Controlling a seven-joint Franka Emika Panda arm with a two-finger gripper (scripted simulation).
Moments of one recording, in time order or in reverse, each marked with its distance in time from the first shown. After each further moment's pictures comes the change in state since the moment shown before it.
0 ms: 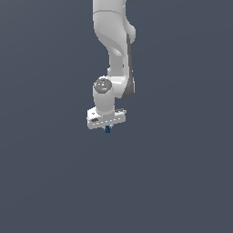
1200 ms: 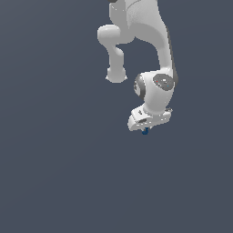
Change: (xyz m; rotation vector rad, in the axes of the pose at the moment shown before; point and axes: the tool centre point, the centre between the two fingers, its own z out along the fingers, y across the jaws) arm 0.089 -0.189 -0.044 0.000 0.001 -0.003
